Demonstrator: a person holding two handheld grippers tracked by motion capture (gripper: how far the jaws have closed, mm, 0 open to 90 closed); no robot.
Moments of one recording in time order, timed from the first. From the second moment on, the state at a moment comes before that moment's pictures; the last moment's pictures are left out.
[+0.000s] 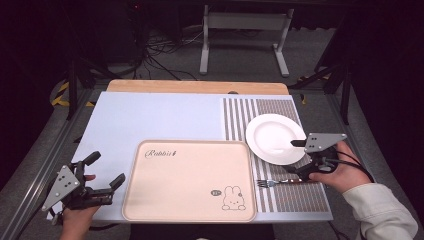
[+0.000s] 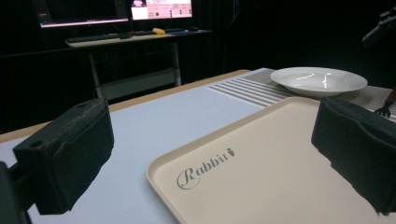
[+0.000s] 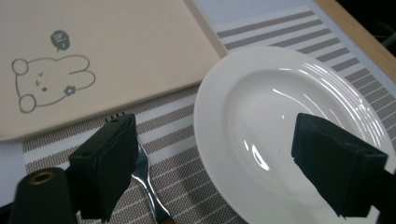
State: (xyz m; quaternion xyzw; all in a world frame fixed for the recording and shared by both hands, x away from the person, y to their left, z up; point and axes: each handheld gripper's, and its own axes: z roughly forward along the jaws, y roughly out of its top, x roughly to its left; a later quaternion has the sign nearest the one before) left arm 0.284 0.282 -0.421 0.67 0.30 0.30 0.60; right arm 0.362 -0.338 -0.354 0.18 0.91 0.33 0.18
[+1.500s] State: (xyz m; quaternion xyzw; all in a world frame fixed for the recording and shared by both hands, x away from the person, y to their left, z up) left arm 0.283 0.283 -0.420 0.67 0.30 0.31 0.60; right arm 0.370 -0.318 -0.389 0.11 0.98 0.14 0.06
